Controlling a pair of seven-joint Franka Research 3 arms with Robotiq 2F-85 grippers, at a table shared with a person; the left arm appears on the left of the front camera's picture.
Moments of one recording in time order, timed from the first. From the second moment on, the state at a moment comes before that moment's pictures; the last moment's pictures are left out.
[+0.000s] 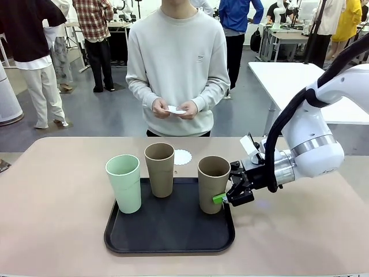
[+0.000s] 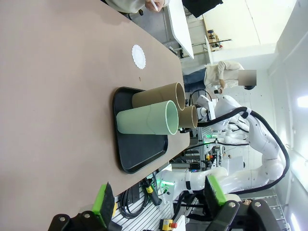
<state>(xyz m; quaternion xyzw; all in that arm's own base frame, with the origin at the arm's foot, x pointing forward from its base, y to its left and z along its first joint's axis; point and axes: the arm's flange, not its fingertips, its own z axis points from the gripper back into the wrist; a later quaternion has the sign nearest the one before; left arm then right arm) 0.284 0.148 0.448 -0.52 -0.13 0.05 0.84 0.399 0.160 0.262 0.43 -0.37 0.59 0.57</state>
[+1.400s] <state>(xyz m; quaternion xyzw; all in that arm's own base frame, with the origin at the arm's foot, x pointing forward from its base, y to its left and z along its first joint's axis) 0.284 0.148 0.448 -0.52 -0.13 0.05 0.84 0.375 0.176 0.472 0.49 -0.35 0.51 0.62</state>
